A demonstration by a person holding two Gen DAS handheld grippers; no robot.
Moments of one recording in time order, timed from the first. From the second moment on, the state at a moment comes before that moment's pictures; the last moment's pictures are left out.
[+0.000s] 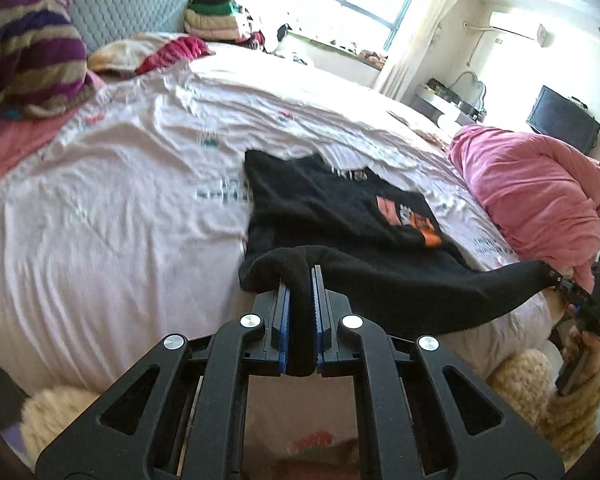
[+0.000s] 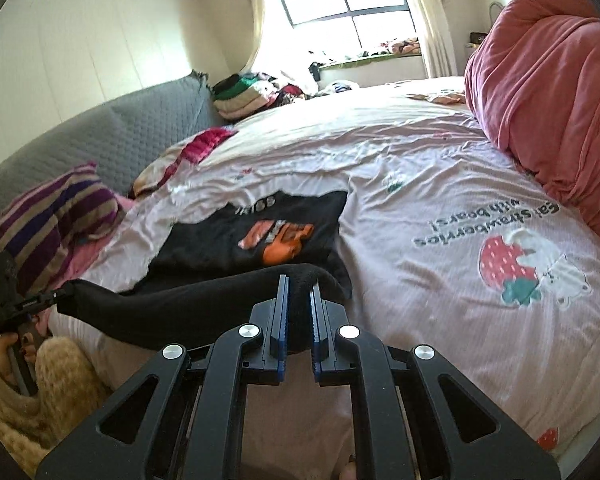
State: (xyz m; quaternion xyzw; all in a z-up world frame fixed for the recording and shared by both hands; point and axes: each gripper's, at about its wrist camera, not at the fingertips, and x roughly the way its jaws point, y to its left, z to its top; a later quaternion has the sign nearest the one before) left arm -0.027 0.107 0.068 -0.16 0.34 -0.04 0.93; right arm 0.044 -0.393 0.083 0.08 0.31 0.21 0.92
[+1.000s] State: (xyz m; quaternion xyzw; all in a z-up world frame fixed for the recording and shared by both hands) left arm 0.053 0.111 0.104 -0.13 0.31 0.00 0.94; right arm 0.125 -0.367 0.115 0.07 0.26 0.19 0.94
